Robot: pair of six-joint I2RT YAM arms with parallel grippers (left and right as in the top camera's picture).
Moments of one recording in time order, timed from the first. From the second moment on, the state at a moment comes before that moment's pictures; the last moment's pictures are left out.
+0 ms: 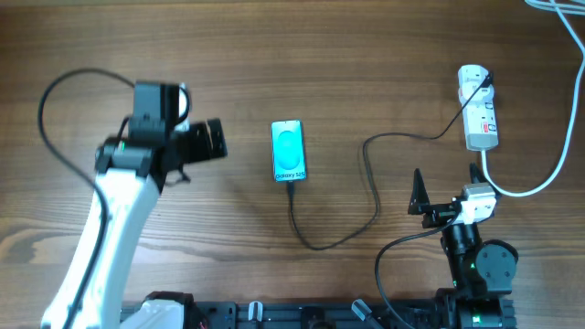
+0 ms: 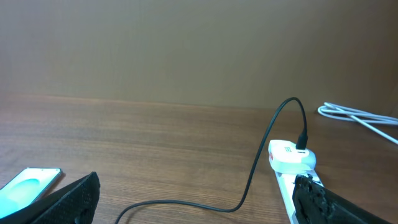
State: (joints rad) left arm -0.10 1.29 1.06 -0.83 0.02 -0.26; right arm -0.01 0.02 0.01 0.00 -0.10 -0.03
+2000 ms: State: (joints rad) left arm -0.08 0.03 0.01 0.03 0.02 -0.30; right arm -0.01 0.02 0.01 0.00 -0.10 -0.03
